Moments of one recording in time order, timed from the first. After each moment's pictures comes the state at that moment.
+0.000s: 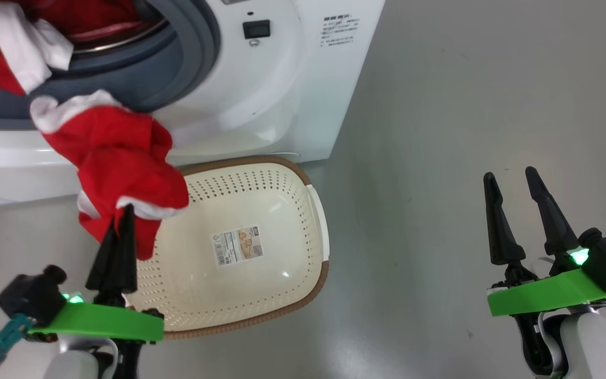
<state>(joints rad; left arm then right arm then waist) -0.27 0.10 -0.02 0.26 -0.50 -0.12 -0.26 -0.17 -0.04 -0.02 0.12 0.34 0.13 -0.26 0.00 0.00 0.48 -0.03</state>
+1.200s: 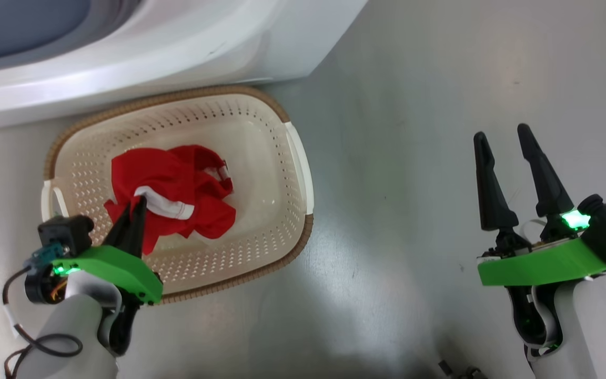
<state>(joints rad) -0.62 0.19 -0.27 0.85 -0.58 -0.13 -0.26 -0.26 -0.04 0.02 0.08 0.37 0.13 -0.26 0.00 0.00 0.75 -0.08</state>
